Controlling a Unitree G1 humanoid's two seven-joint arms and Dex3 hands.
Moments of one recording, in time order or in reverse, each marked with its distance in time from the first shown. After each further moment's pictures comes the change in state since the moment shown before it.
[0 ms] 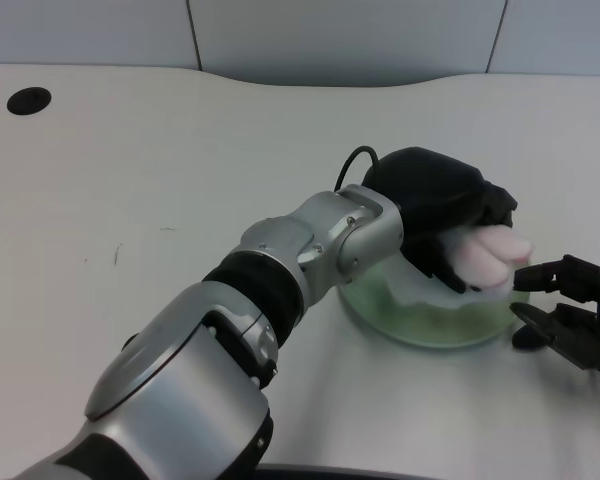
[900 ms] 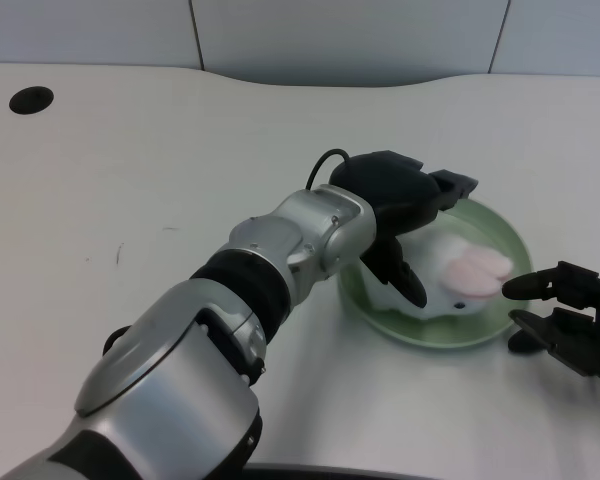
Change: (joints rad) left arm -0.003 0.033 -0.037 0.017 0.027 0.150 -0.079; right arm 0.017 -0.005 0.004 0.010 0.021 -0.050 0.035
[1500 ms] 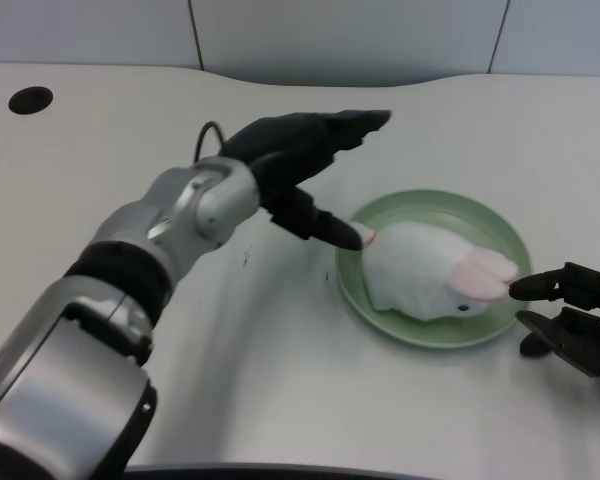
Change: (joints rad) left arm 0.099 0.264 0.200 -0.081 -0.200 -0.230 -0.051; right arm -0.004 -0.013 -0.007 0.011 0.002 0.007 0.005
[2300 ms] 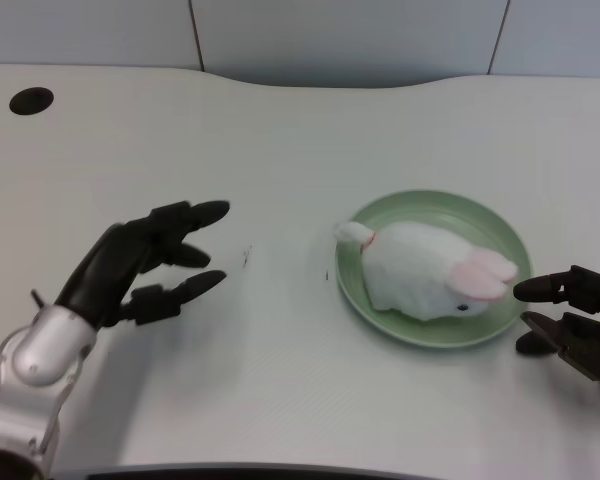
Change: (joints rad) left arm 0.637 0.154 0.395 -0.490 -0.511 0.071 -0.219; right arm 0.021 0.007 -0.016 -0.028 0.034 0.021 0.016
